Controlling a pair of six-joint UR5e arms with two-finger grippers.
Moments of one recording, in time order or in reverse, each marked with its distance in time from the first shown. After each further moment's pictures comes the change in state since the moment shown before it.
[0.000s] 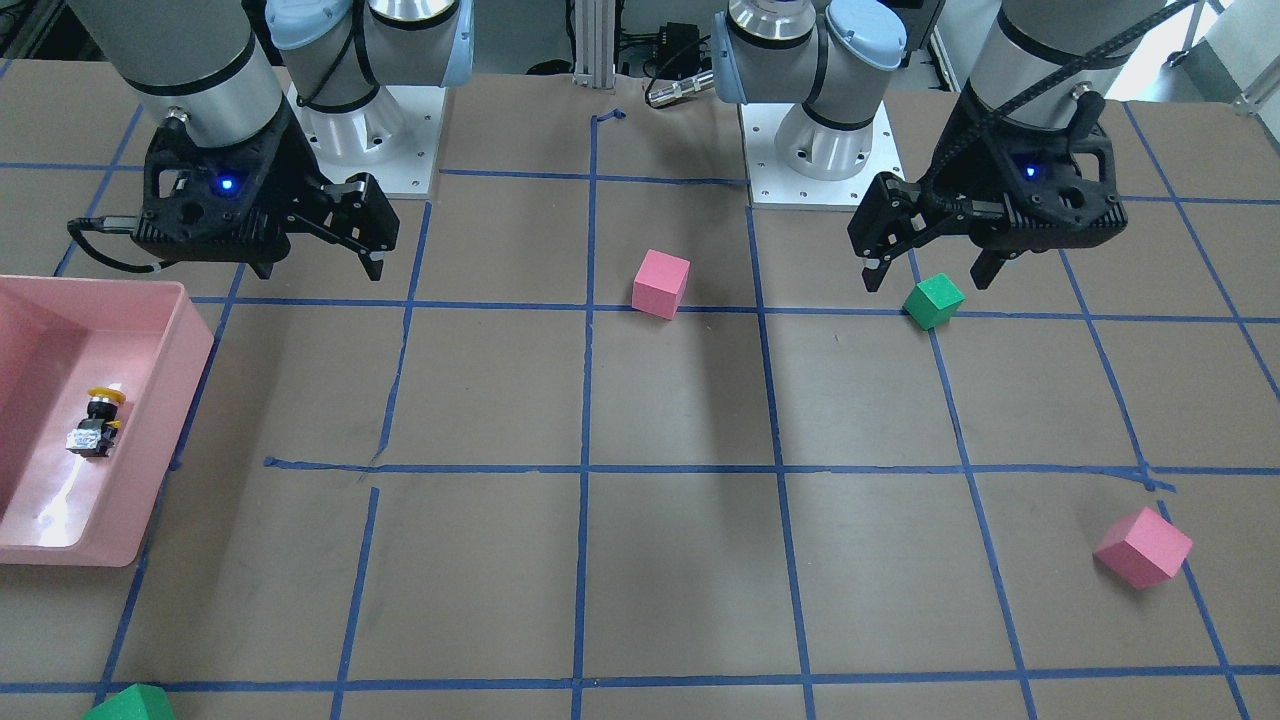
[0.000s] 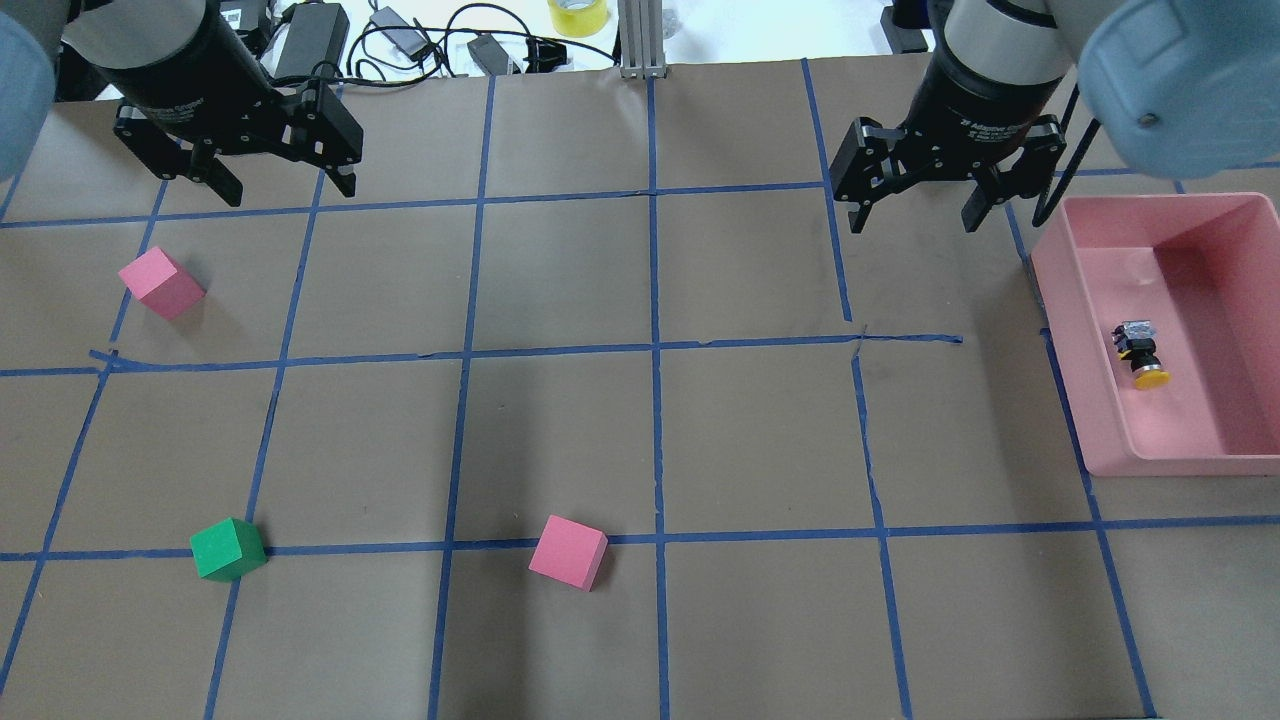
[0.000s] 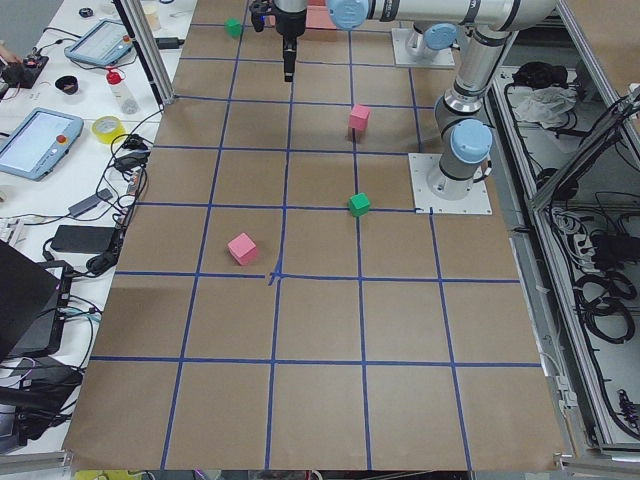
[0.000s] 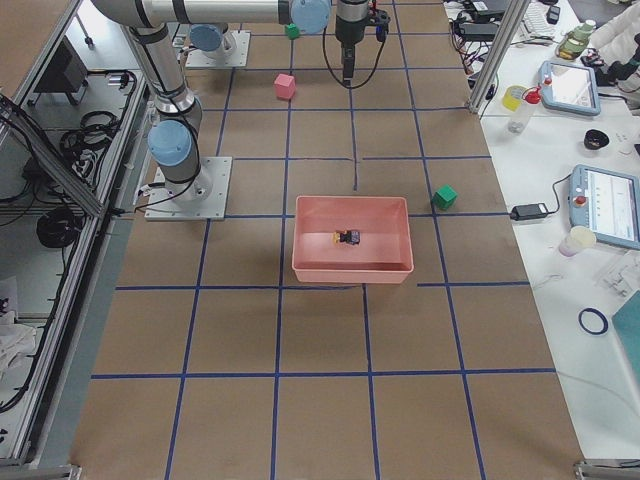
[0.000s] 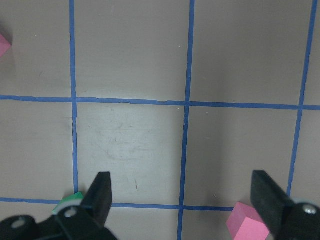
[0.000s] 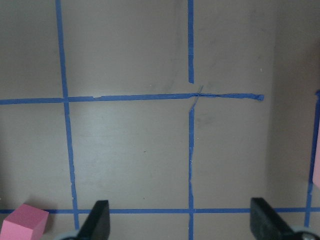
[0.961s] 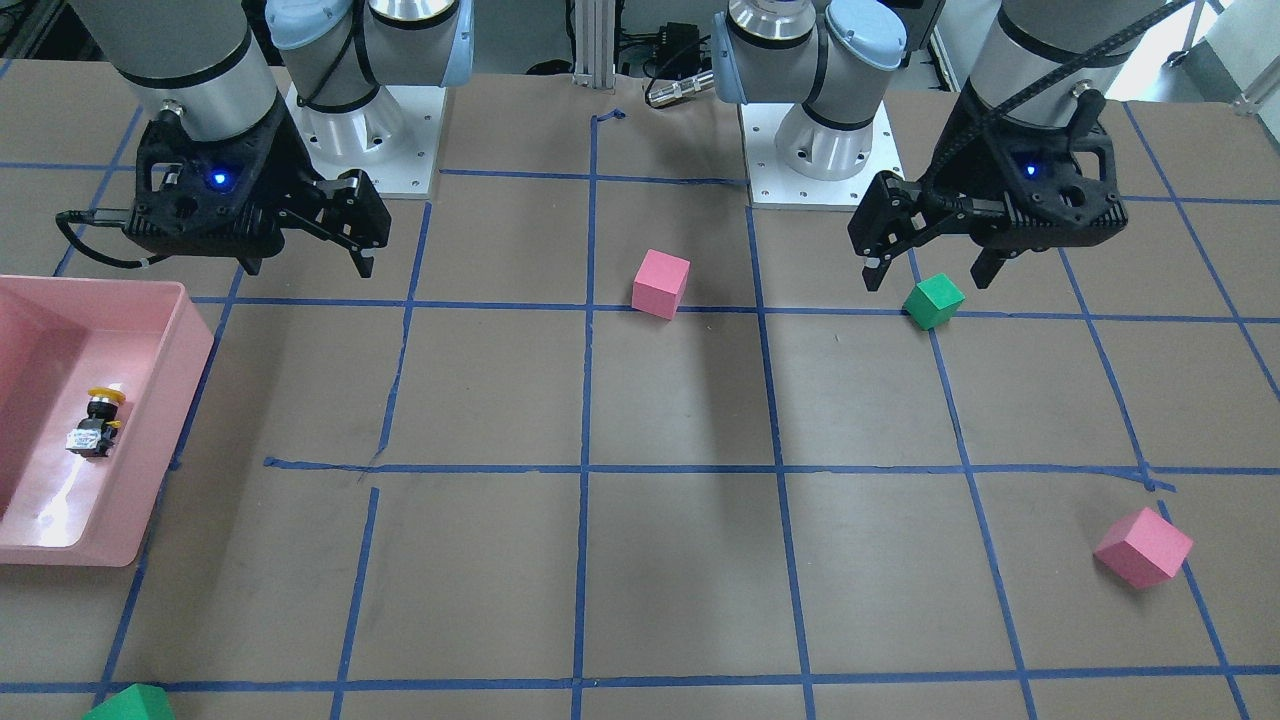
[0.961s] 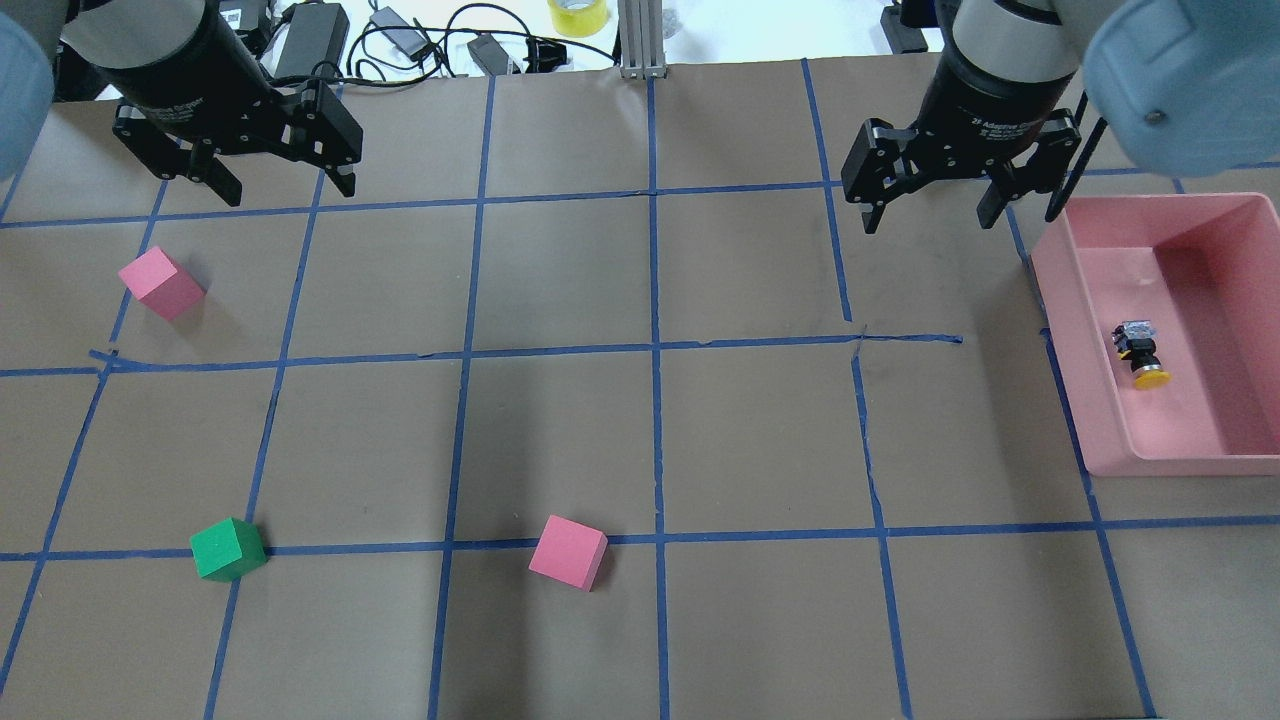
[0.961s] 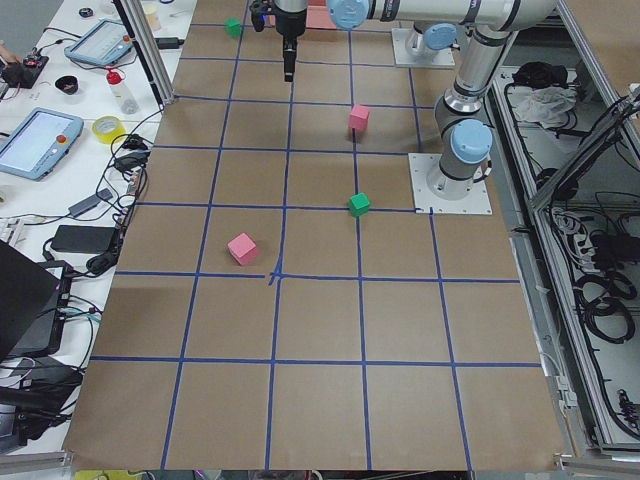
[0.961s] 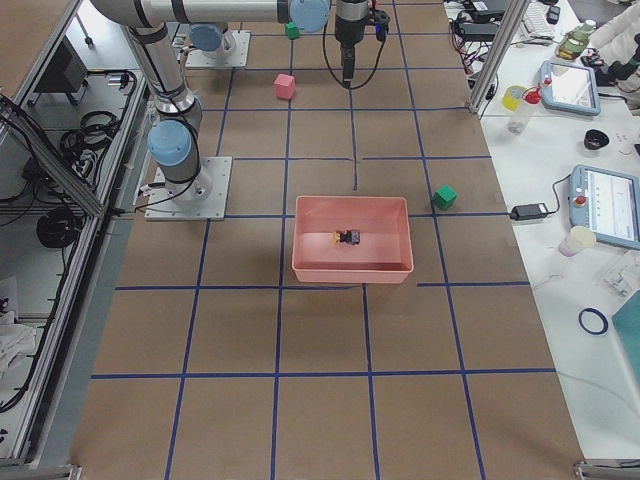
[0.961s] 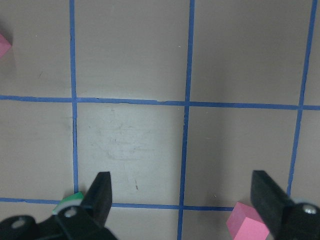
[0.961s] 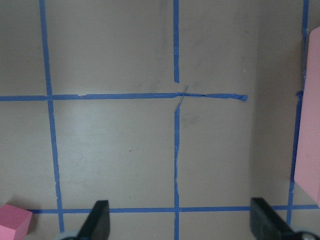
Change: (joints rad) left arm 0.000 0.001 0.000 0.000 0.000 0.000; right arm 0.001 -0.003 -0.004 0.002 0.000 -0.007
